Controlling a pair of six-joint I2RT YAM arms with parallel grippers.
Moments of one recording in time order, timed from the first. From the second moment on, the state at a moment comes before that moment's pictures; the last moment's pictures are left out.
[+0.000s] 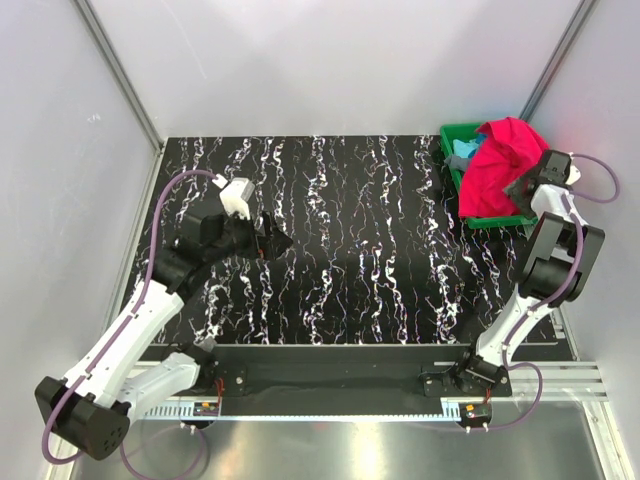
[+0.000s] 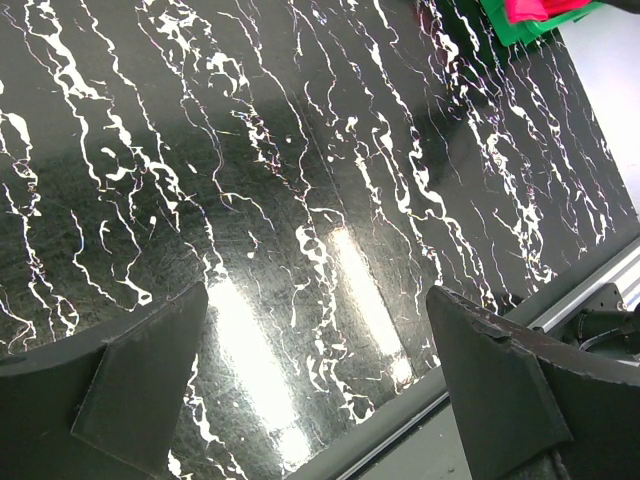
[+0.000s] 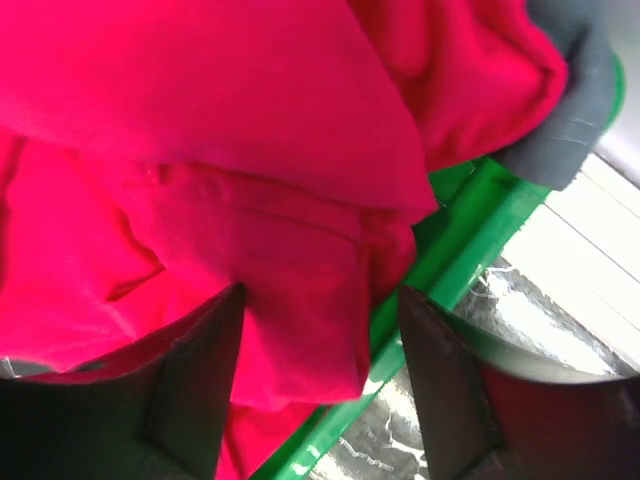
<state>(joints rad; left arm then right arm) -0.44 0.93 0.91 -0.46 0.24 -0.37 -0.42 1.91 1.42 -0.32 0.09 0.53</state>
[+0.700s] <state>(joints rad) -0.39 0.93 0.91 -0.46 0.18 -0.44 -0.38 1.41 1.86 -0.58 -0.22 0.61</state>
